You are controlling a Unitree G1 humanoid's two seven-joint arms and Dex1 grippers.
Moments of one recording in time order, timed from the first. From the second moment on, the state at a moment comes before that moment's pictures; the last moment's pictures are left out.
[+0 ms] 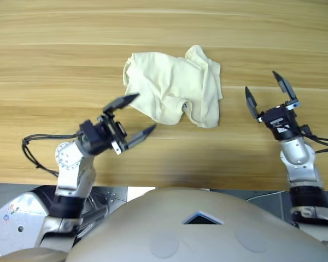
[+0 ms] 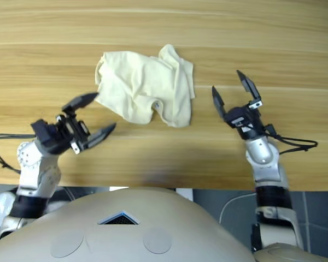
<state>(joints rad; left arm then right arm) 0.40 0.53 -0.16 -0.24 -0.50 -0.50 -1.03 0.27 -0.60 -0.06 0.12 -0.21 -0.78 0.22</state>
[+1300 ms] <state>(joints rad) 0.17 0.58 -0.30 0.02 0.68 -0.49 -0.21 0.66 -0.65 -0.06 -0.25 -0.22 -0.66 0.41</state>
